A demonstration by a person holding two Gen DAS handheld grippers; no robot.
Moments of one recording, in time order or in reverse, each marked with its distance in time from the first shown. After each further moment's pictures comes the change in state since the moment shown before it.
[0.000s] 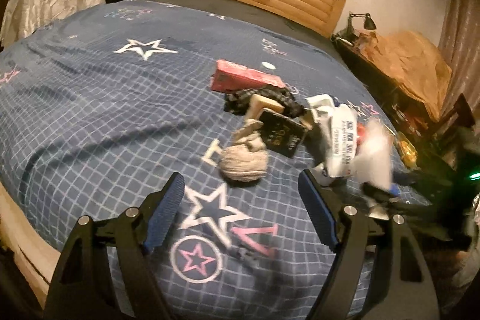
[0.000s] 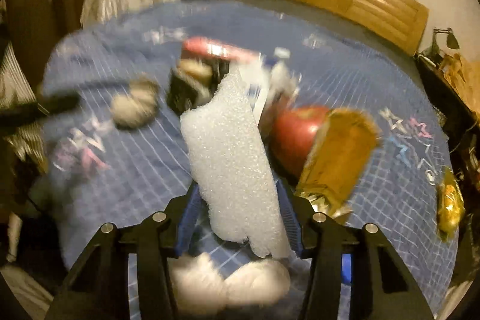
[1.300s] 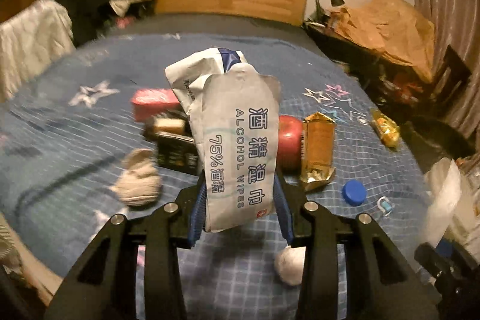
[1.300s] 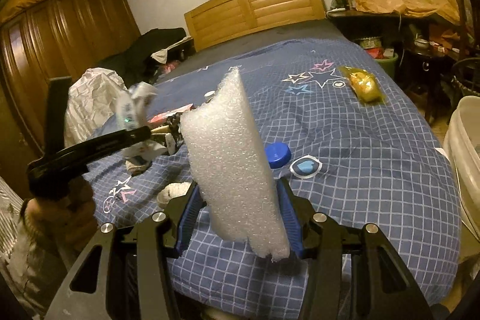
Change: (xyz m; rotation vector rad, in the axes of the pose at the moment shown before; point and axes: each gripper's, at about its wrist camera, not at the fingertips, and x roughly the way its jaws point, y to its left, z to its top) left arm 0.010 -0.136 -0.002 0.225 -0.047 0.064; right arm -0.128 -0.044 -0.128 0.519 -0.221 -0.060
